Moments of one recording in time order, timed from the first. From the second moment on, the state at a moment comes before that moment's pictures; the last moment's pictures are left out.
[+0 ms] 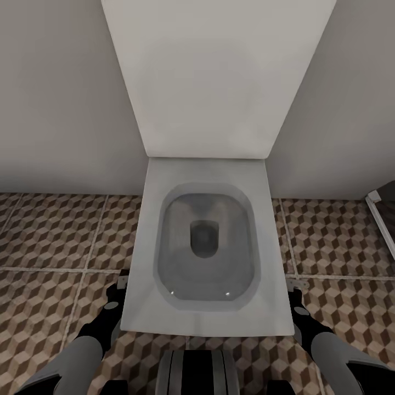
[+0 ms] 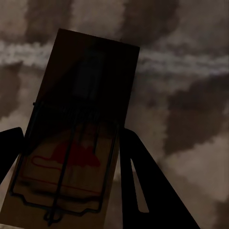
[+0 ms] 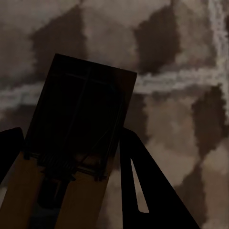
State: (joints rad) left arm -0.72 -0.03 0.29 -0.38 -0.27 -0.09 0.11; right arm -0.78 -0.10 -0.10 -0.18 -0.02 -0.29 -0.08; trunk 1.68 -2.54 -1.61
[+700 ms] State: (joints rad) left arm -0.72 -0.03 0.29 -0.38 -0.27 -0.09 0.11; right arm -0.78 -0.10 -0.10 -0.16 -0.03 -0.26 -0.05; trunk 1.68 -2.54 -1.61
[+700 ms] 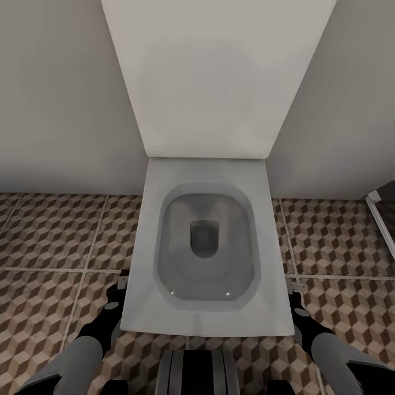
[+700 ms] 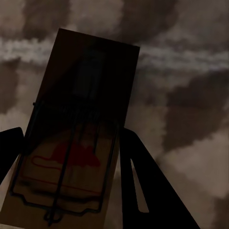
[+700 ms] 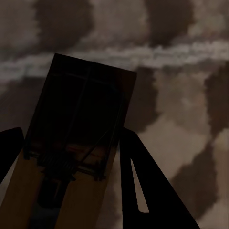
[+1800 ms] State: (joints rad) left arm -0.72 -0.03 0.29 -0.37 -0.27 -0.09 0.11; right arm -0.78 -0.10 -0.10 -0.16 -0.03 -0.25 -0.03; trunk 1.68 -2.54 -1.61
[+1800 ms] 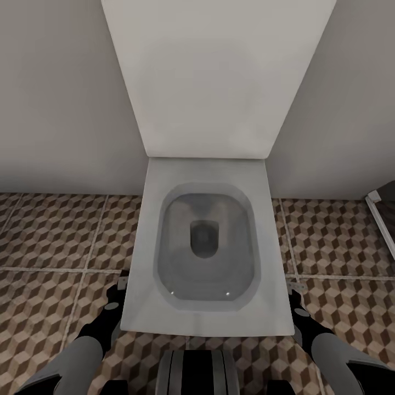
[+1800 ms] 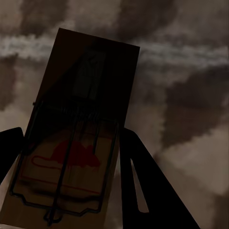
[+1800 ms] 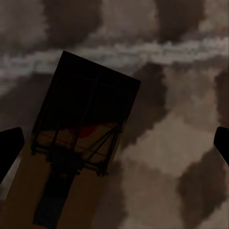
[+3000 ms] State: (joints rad) left arm -0.72 -0.02 0.28 -0.36 -0.27 -0.08 0.11; right arm -0.78 -0.10 -0.10 -0.16 -0.03 -0.25 -0.03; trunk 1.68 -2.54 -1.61
